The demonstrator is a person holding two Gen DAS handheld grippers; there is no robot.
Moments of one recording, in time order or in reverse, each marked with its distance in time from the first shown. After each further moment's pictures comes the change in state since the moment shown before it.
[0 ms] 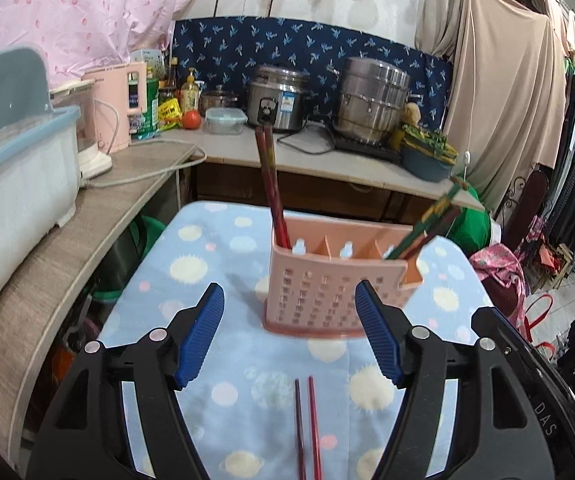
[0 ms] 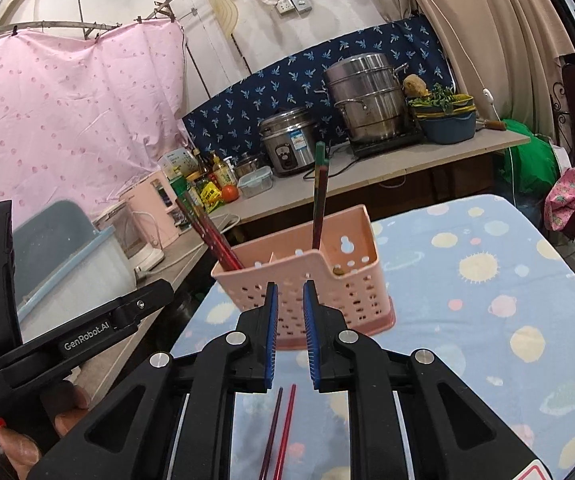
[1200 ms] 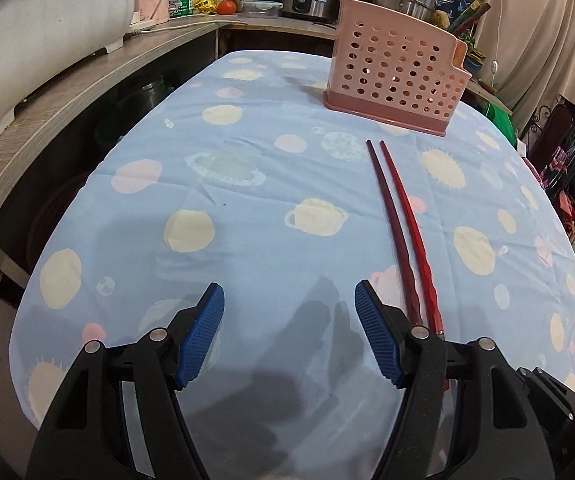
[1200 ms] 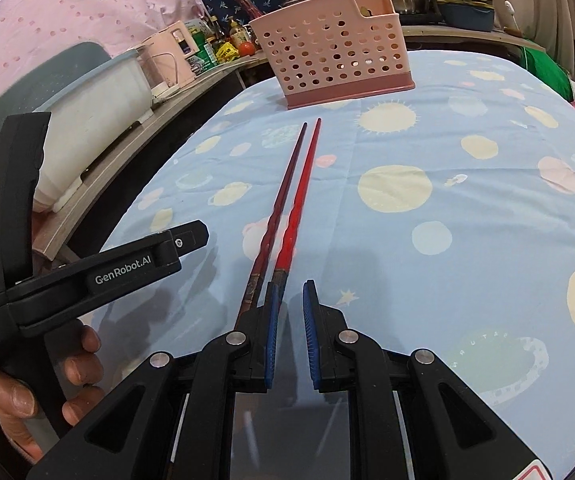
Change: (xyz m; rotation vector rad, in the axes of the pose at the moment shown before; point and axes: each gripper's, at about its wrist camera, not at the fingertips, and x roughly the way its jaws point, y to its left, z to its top) left arm -0.017 0.053 -0.184 -0.025 0.290 0.075; right arm -0.034 0.026 -0.185 -0.075 0.382 0.006
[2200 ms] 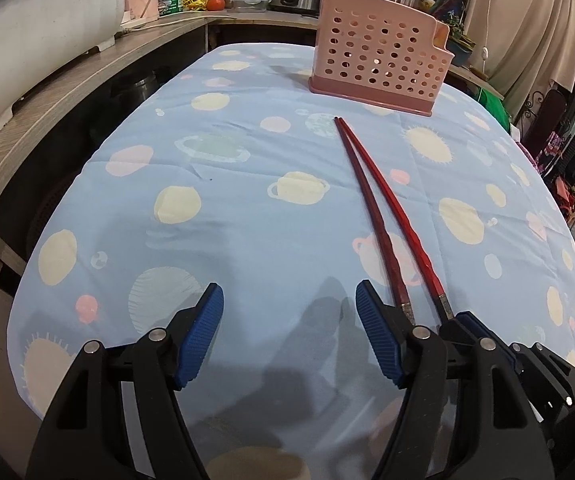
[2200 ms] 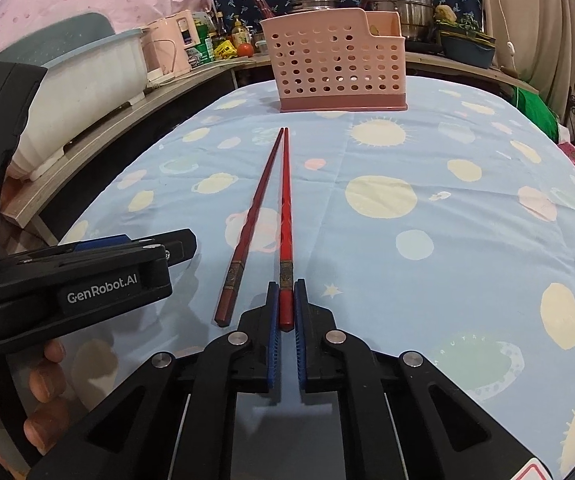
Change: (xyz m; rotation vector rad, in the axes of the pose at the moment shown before) left arm -0.007 -0.013 -0.015 0.035 0.022 -0.010; right arm -0.002 0.006 -0.011 -0.113 -0.047 -0.146
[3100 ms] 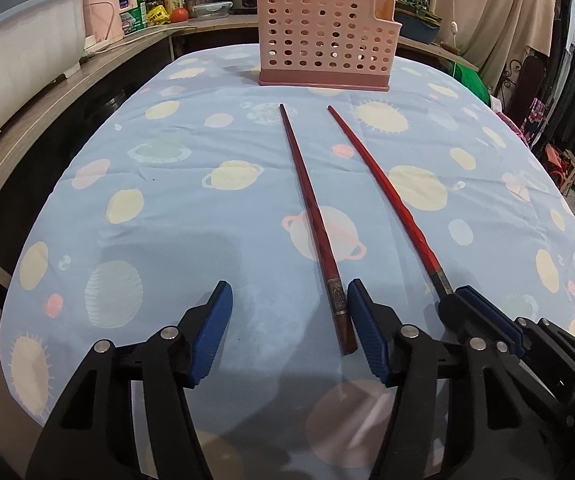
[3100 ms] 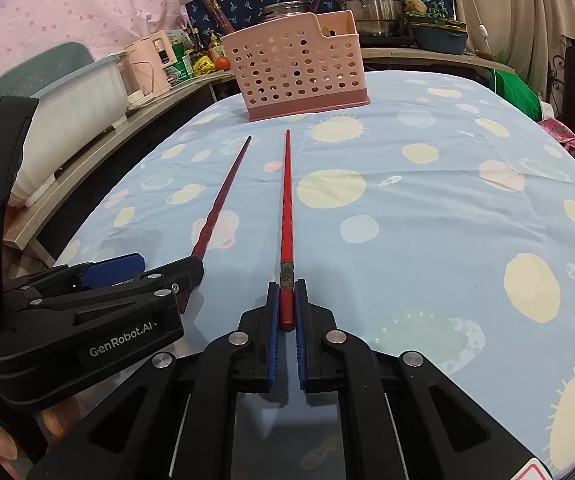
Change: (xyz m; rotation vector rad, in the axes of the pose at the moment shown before) left arm 0.002 -0.043 -0.014 0.116 -0.002 -0.003; right arm -0.013 -0.028 -0.008 0.087 -0.025 0.002
